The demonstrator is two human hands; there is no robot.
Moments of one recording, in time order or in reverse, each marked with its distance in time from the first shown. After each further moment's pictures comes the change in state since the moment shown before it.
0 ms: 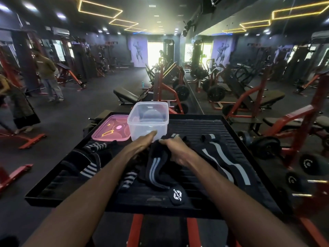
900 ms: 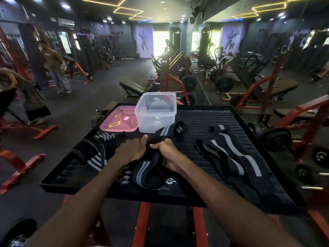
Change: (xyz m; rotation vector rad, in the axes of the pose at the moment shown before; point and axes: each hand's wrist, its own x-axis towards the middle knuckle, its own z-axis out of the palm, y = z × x) left_hand -0.028 -0.065 -0.034 0.861 0.307 0.116; right_hand 0.004 0.043 0.059 0.245 -0.106 0.120
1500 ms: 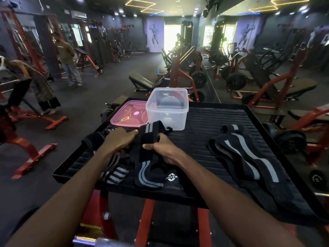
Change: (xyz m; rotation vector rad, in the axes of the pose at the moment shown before) left_hand 0.000 -0.048 -0.046 -0.342 0.023 -0.227; right_hand 0.015 0.003 0.033 -0.365 -0.109 -0.099
